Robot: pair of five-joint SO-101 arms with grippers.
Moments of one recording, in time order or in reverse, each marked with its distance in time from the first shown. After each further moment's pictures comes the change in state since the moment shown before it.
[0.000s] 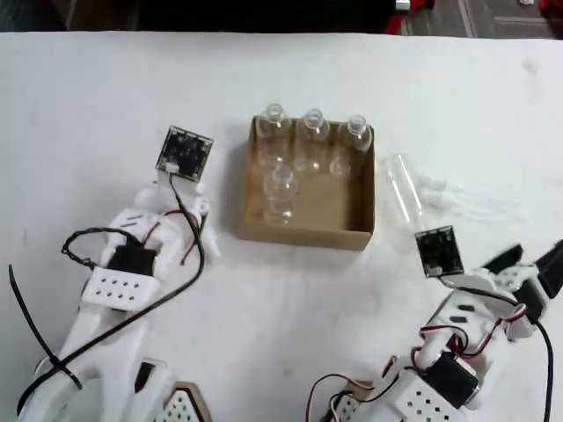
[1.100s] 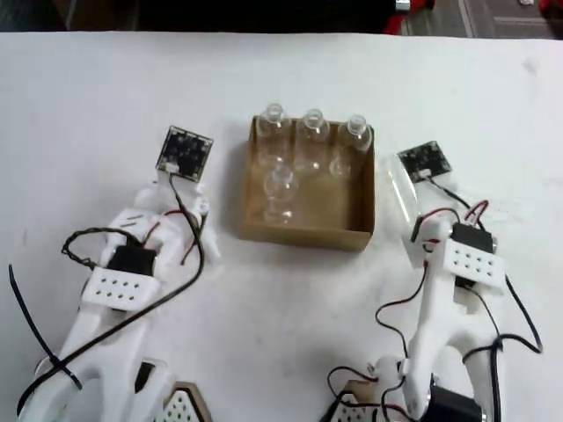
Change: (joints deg) left arm 0.0 0.0 0.0 0.0 0.0; right arm -22.2 75.6 -37.8 14.4 -21.7
